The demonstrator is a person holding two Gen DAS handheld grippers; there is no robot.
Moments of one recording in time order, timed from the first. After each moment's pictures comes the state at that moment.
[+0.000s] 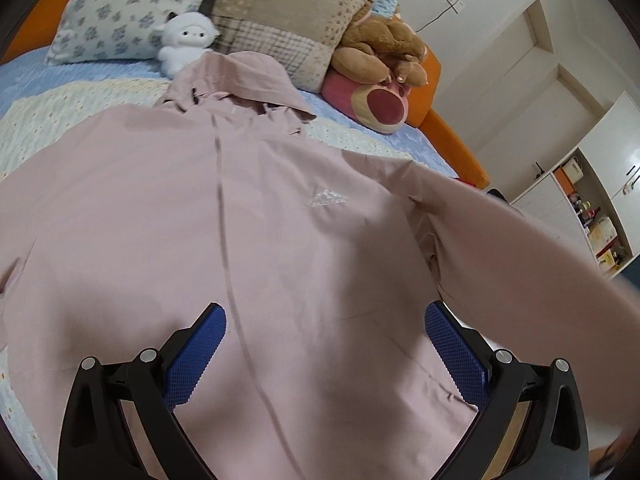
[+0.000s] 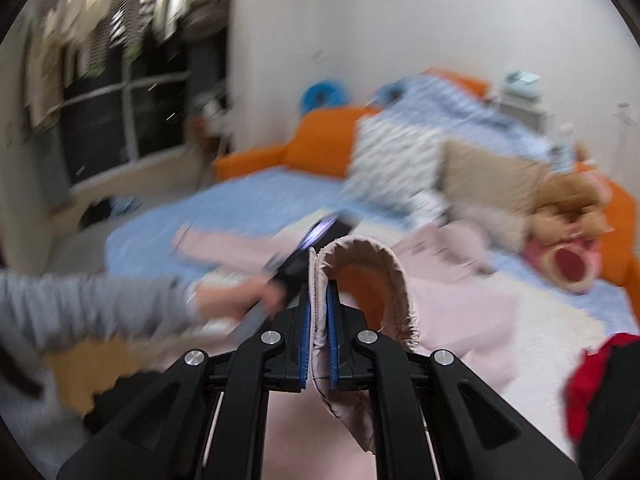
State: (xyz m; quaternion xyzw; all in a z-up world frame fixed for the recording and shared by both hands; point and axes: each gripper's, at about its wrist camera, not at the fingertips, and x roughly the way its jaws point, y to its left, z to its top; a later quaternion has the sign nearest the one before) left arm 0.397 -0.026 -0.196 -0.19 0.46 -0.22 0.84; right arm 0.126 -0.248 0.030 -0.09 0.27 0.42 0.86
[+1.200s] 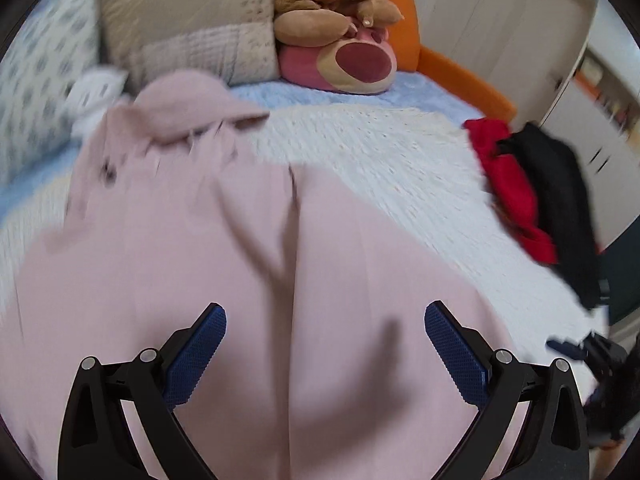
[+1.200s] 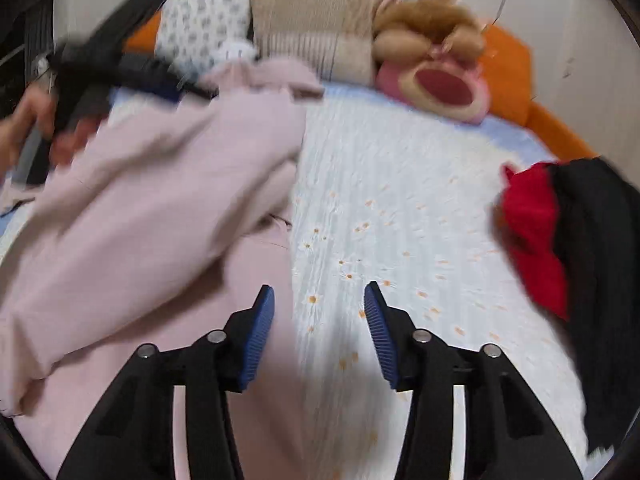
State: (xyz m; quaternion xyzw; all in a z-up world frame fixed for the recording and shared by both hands) left arm 0.525 -0.186 -0.211 0.03 0.48 -0.20 0.85; right arm 0.278 -0.427 -0.193 -0.09 0.44 0.14 0.88
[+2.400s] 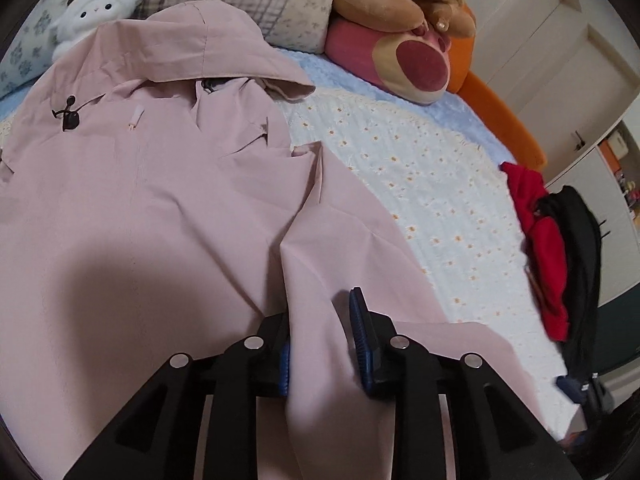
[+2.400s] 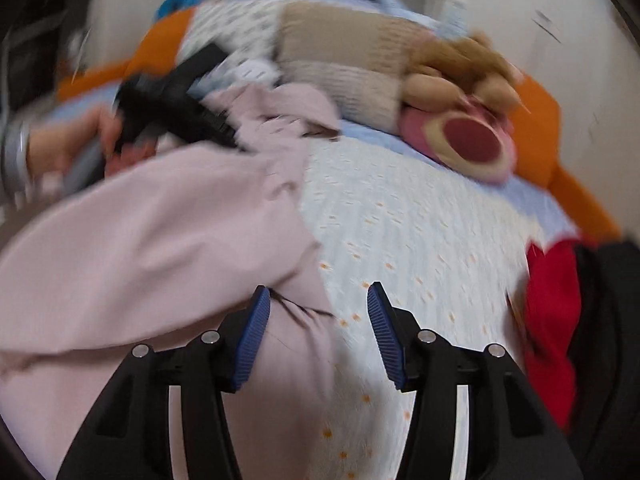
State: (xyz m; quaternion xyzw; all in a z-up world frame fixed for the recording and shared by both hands) left arm 0.608 -0.161 -0.281 -0.13 0.51 -0.20 0.83; right arm 0.333 -0.393 -0.201 -0.19 0.36 0.18 0.89
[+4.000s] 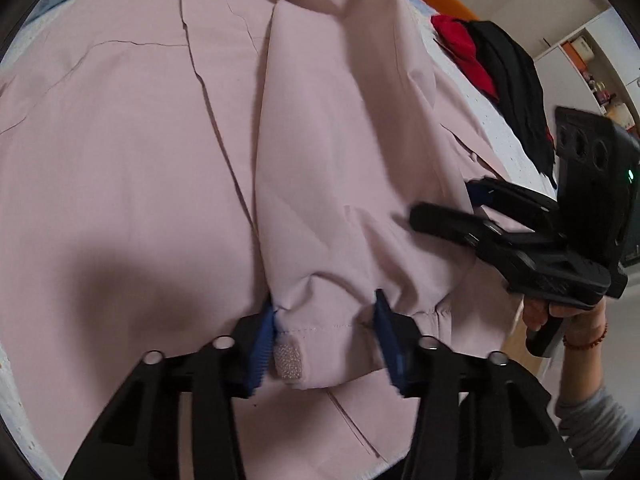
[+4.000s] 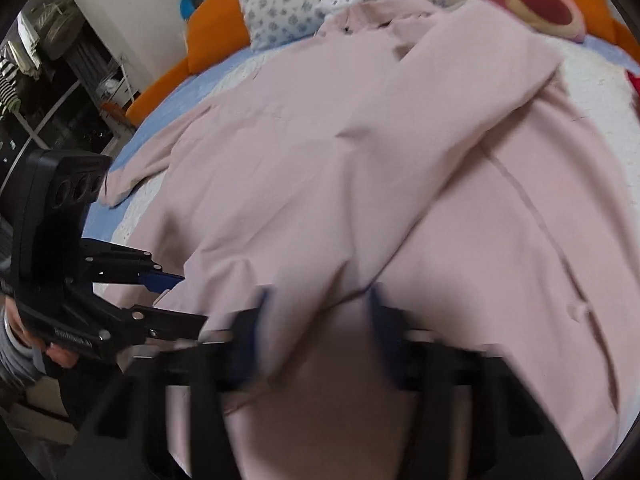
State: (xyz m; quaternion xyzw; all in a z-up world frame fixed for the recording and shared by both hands) left arm 0.235 -0.102 -0.275 -0.06 0.60 -0.25 0.76; right arm 0.184 -0.288 -0.226 0.05 0.53 0.29 0.80
